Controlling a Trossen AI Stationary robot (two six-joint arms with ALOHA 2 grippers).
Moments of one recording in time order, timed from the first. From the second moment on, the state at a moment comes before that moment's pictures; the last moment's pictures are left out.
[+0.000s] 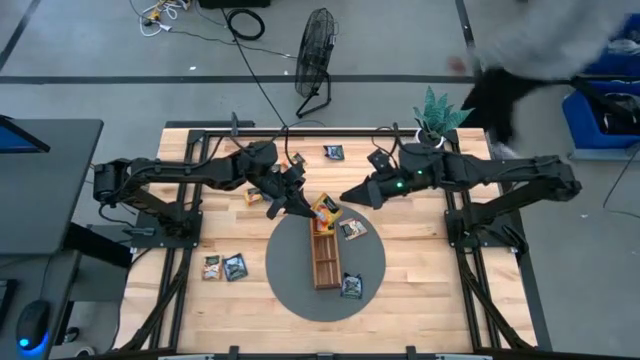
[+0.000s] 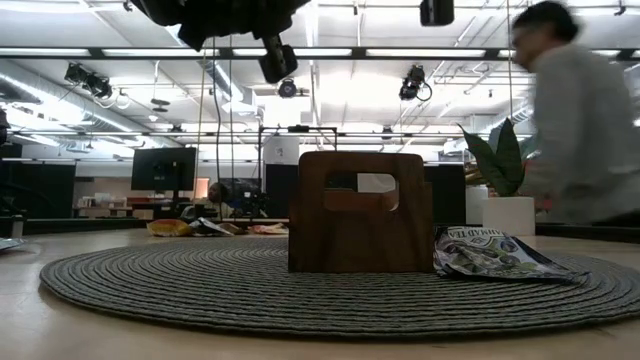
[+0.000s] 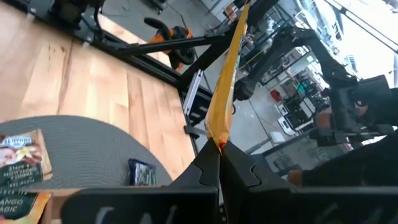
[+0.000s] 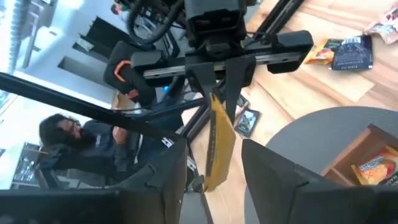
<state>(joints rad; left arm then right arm) 0.21 1.41 0.95 0.23 0.76 -0.59 -0.01 1.23 1.17 -0.26 -0.15 0.97</state>
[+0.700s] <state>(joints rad) 0.21 1.41 0.95 0.14 0.77 -0.57 -0.01 1.37 1.17 -0.20 -0.25 0.94</state>
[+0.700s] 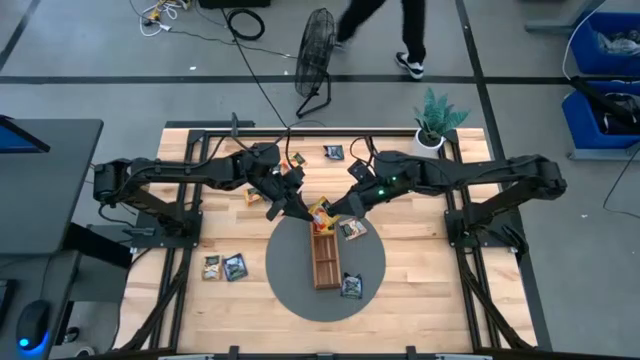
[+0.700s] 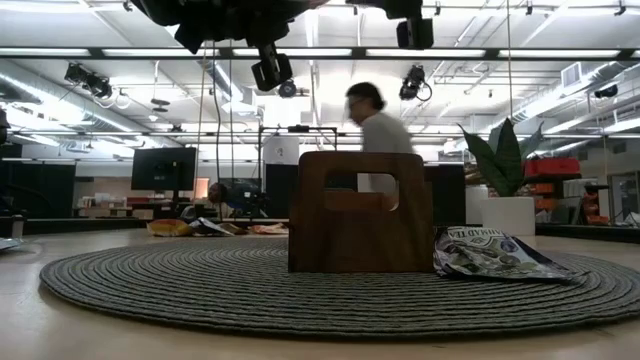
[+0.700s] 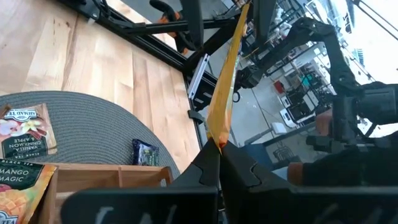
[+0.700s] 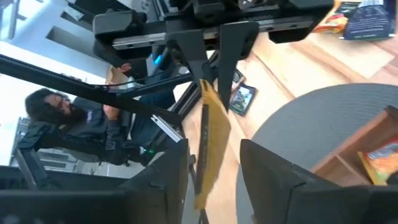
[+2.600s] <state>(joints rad) 0.28 0.77 0.95 -0.27 -0.05 -0.14 0.09 1.44 1.17 -0.43 0.30 1.22</state>
